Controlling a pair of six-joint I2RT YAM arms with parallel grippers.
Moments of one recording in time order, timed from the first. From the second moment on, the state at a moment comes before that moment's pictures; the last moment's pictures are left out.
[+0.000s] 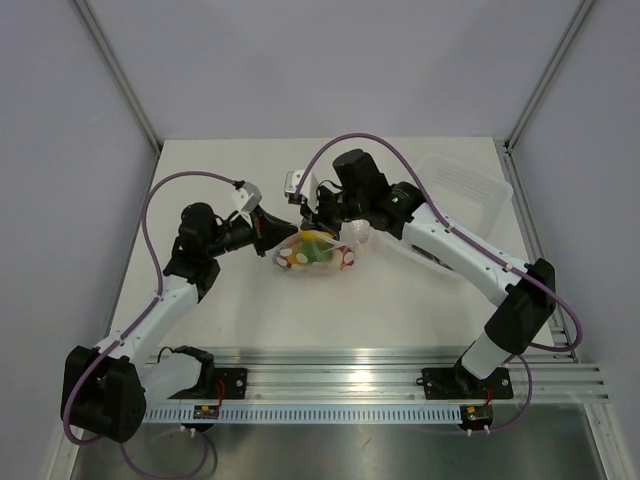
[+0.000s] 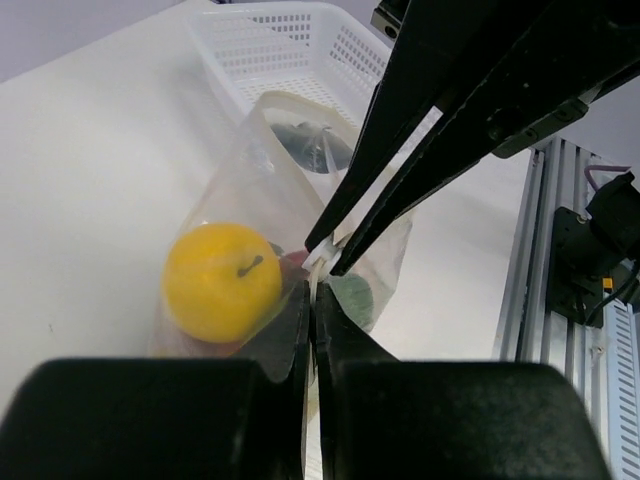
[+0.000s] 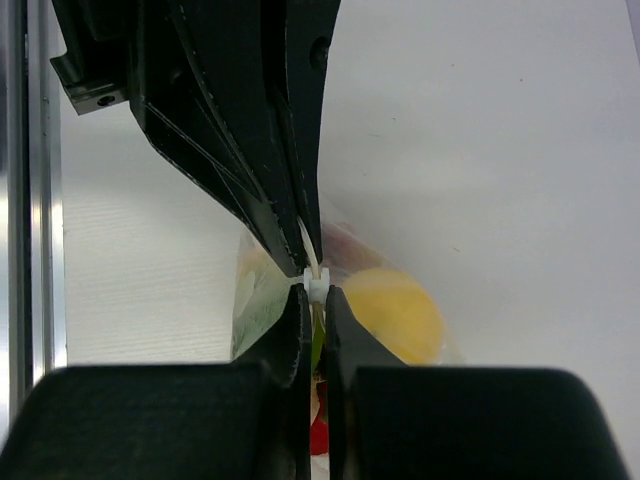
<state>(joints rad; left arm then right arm) -0.30 1.07 0.67 0.34 0.85 -0.16 0.78 1.63 1.58 -0.55 -0.46 -0.55</state>
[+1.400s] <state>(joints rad) -0.09 1.00 0.66 0.35 0.43 -0.30 0.63 1.37 1.30 -0.51 -0.35 -0.47</state>
